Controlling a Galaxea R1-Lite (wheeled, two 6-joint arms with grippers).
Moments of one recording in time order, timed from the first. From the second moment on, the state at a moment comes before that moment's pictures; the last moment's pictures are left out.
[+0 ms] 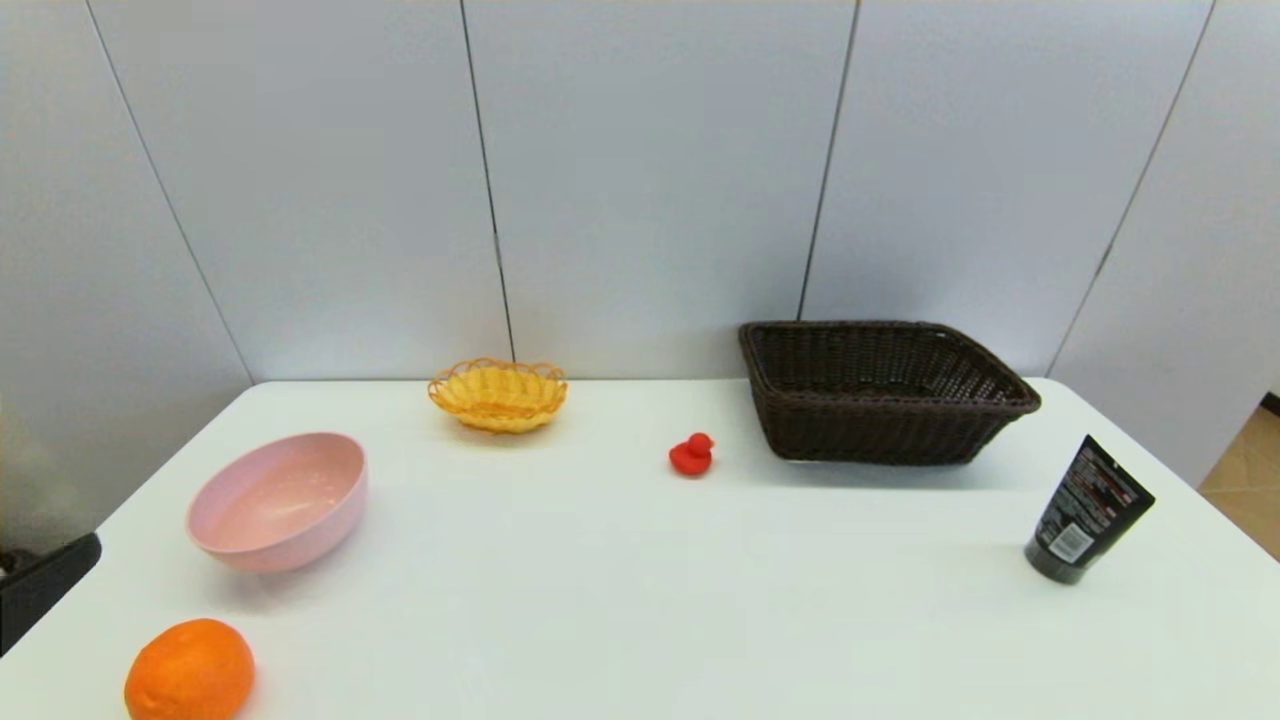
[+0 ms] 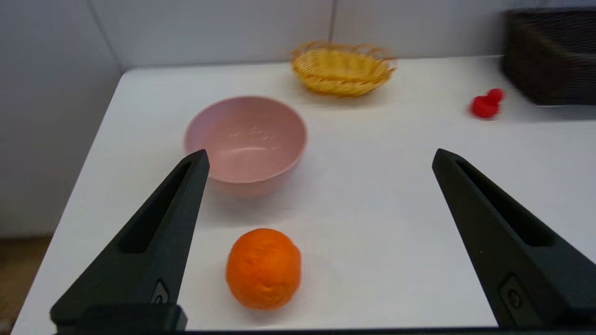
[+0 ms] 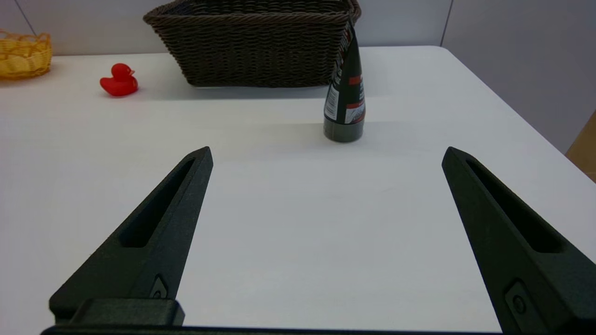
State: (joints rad) left arm -0.07 0.57 -0.55 0.13 -0.08 0.01; right arm 0.00 0.00 0.00 -0.01 -0.02 0.02
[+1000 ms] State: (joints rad) left arm -0.01 0.04 -0.28 0.16 -0.13 0.06; right arm 0.00 0.00 0.00 -0.01 -0.02 0.02
